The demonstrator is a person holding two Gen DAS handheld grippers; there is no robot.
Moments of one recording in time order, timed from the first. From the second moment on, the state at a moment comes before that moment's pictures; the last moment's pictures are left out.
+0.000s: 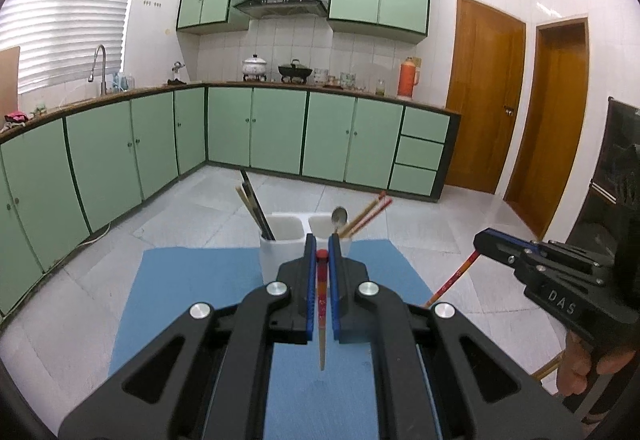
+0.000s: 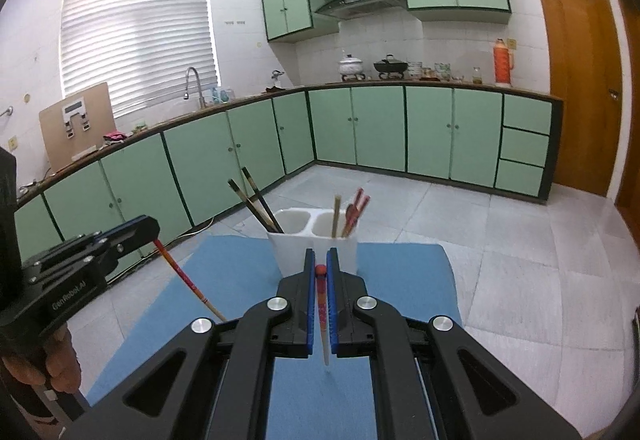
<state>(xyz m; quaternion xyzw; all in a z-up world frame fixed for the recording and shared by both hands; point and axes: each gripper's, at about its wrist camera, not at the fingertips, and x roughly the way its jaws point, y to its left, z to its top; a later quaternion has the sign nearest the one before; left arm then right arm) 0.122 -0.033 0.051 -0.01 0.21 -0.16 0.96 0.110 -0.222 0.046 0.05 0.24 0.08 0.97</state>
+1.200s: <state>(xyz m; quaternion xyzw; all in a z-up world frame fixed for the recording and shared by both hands) 0.259 -0.065 0.122 -0.03 0.09 -0.12 0.99 0.248 -0.214 0.125 0.05 0.16 0.08 0.98</state>
